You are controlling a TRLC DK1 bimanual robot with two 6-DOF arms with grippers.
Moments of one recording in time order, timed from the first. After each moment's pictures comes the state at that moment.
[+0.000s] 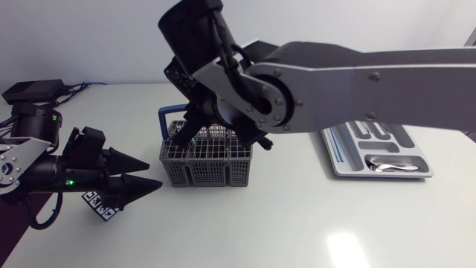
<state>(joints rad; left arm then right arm) 0.03 1.21 0.61 -0.41 0.82 0.55 0.96 1.72 1.41 -0.28 0.47 -0.27</state>
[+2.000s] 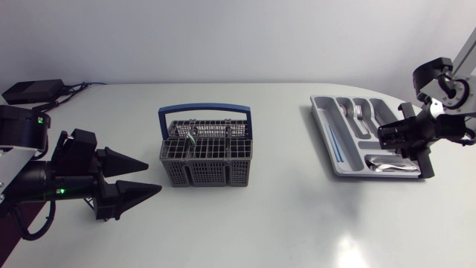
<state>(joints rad) 0.00 1.06 0.57 -0.42 0.82 0.53 -0.18 1.61 1.05 -0.58 0.26 -1.71</state>
